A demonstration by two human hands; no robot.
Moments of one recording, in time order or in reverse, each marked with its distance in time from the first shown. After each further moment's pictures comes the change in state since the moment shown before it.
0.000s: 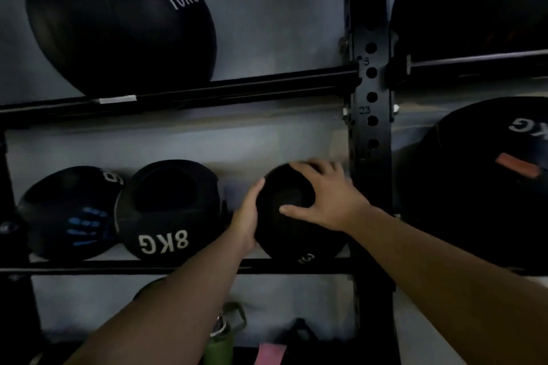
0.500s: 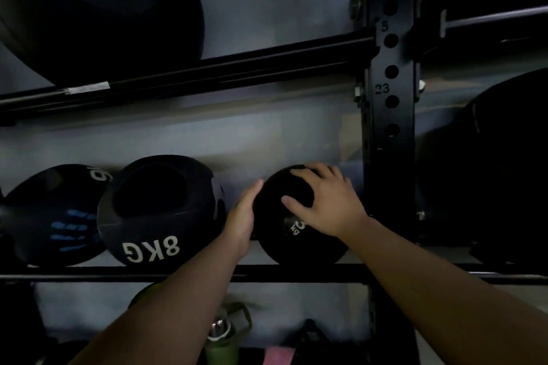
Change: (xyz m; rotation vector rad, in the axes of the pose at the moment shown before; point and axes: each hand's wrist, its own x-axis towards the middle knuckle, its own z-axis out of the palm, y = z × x) left_hand 0.054 -0.016 -0.020 0.155 0.108 0.095; right_hand 0.038 0.030 0.064 0.090 0.118 0.019
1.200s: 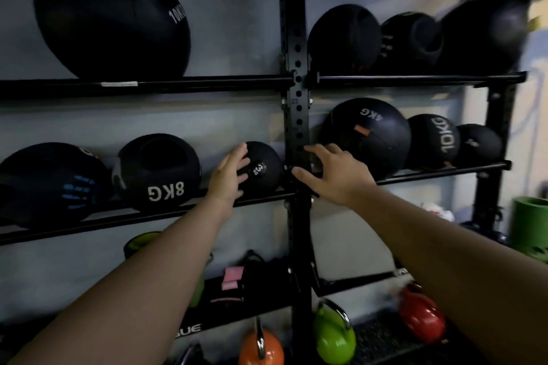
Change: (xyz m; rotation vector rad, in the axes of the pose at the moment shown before) left_hand -0.294 0.103 -0.071 0.046 -0.311 0.084; right_hand -0.254 -0.233 -0.199 -0.359 0.021 0.390
